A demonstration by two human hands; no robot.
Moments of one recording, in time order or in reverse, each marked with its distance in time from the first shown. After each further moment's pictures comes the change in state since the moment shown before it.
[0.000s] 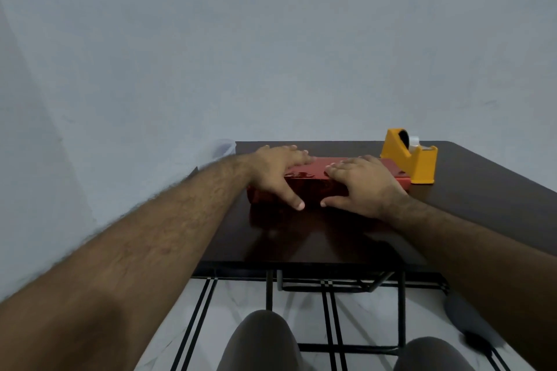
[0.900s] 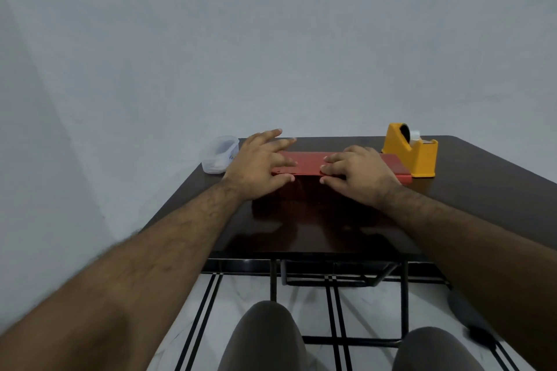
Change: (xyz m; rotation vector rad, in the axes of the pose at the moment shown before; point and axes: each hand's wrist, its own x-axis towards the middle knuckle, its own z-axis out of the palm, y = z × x) left_hand -0.013 -0.030 0.050 0.141 0.688 0.106; right_hand 0.009 0.007 0.012 0.154 0.093 -0.014
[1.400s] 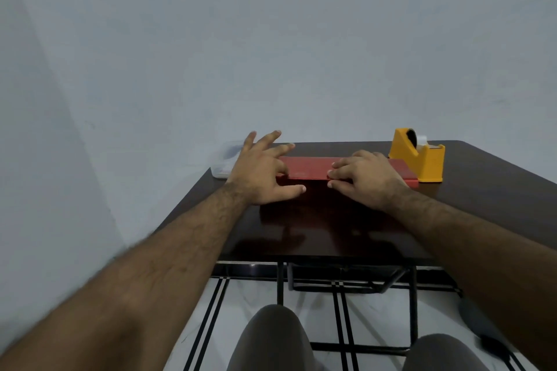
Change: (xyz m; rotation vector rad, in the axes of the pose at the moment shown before) left_hand -0.007 0.010 -0.020 0.148 -0.121 -0.098; right_hand 0.000 -0.001 -0.003 -0.003 -0.013 0.014
